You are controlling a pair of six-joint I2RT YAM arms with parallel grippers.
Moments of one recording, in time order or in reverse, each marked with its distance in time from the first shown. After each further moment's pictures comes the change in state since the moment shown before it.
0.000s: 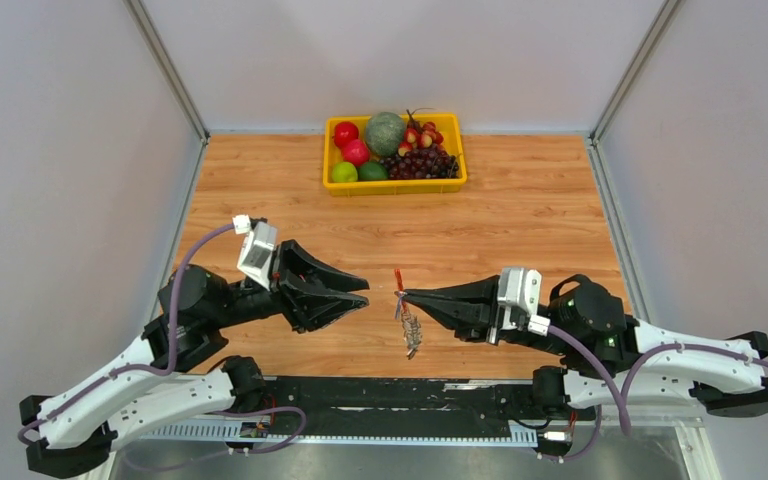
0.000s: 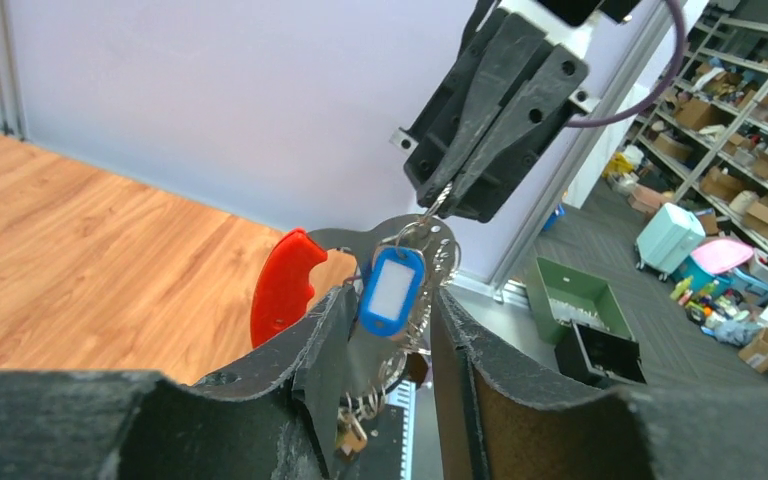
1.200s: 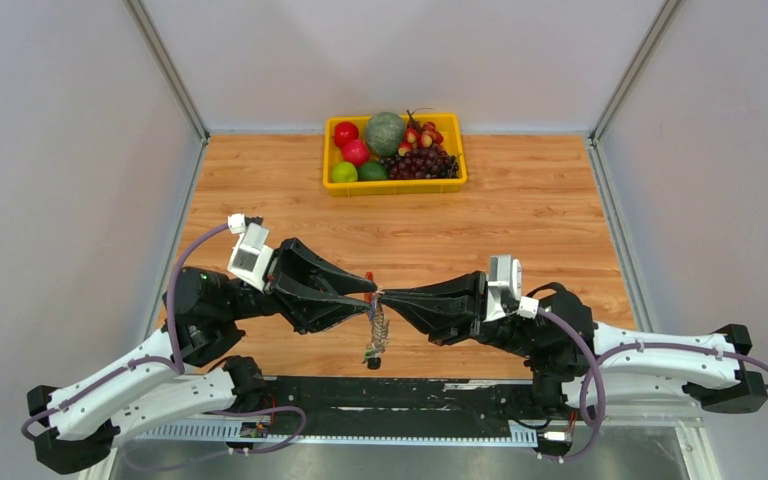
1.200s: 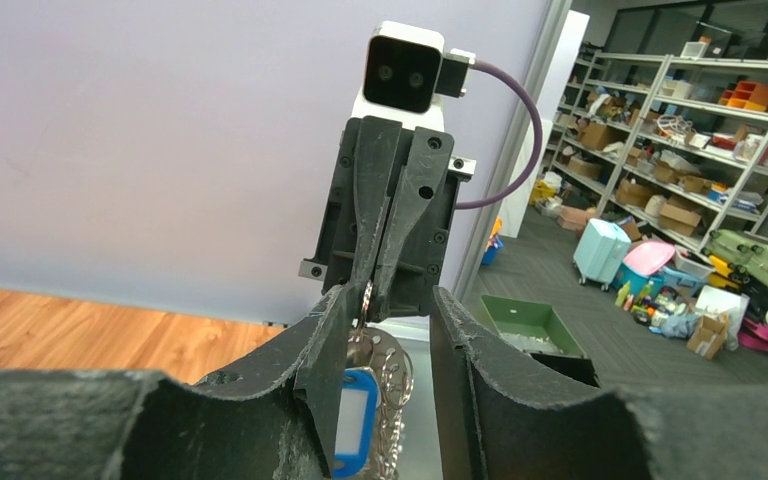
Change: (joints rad) left arm 0.000 0.047 -0.051 0.348 0.130 -0.068; right arm 0.000 0.100 -0.124 0.404 0.008 0.221
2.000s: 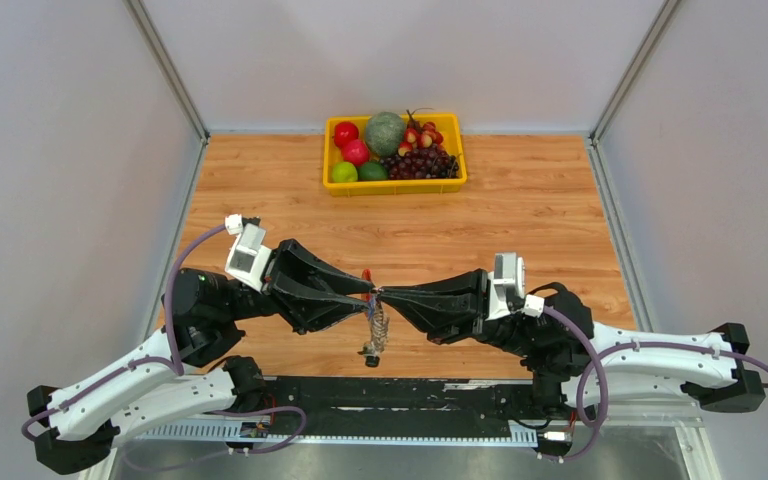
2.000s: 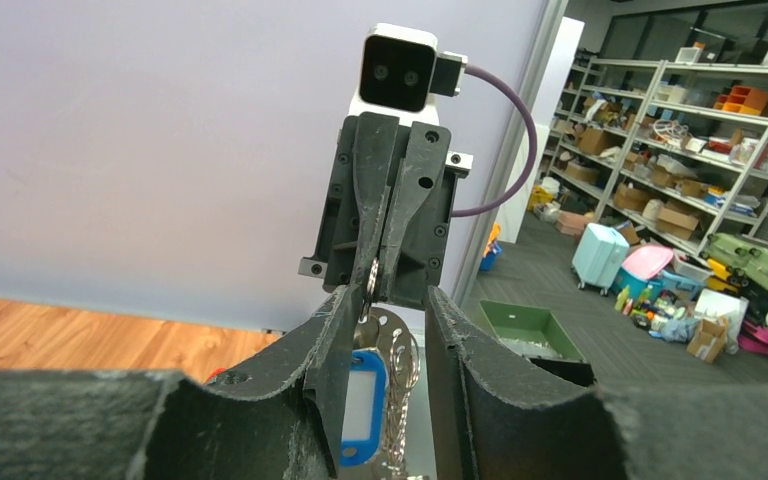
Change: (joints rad) left arm 0.000 -0.003 -0.006 0.024 0.000 -0.003; right arm 0.000 0.019 0.001 0.074 -0.003 0.017
